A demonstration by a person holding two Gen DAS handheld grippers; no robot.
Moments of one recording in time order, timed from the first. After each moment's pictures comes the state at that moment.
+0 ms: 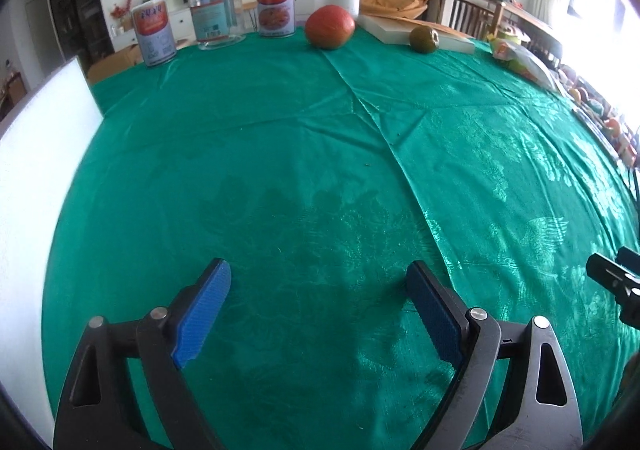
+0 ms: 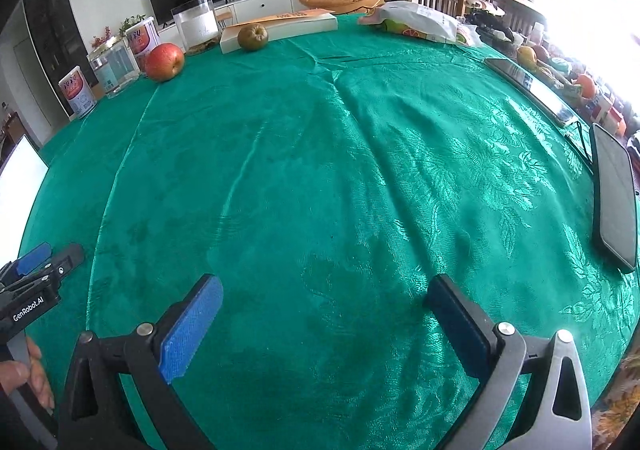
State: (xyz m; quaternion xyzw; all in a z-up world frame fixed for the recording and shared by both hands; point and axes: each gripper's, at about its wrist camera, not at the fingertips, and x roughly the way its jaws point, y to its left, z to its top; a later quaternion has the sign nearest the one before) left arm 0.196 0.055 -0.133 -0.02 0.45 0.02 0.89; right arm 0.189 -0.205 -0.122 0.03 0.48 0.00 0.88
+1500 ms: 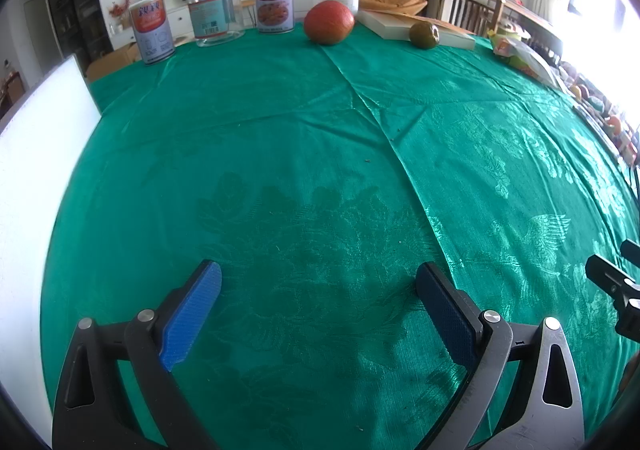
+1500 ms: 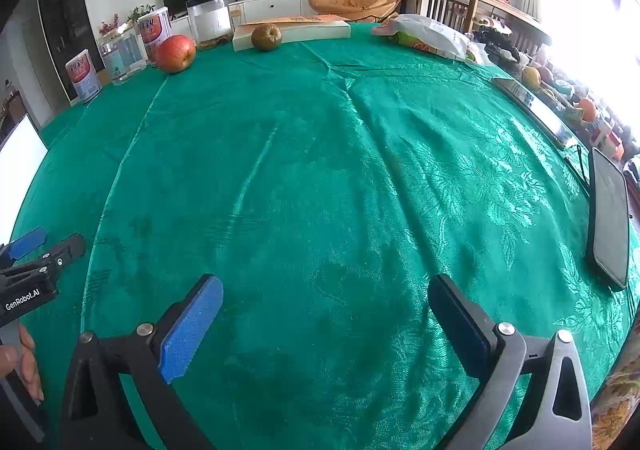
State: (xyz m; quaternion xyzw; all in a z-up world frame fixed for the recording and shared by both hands) left arm 0.202 0.051 -0.136 -0.01 0.45 0.02 0.89; right arm 0.187 -0.192 -0.118 0.00 0.47 0.00 0.88
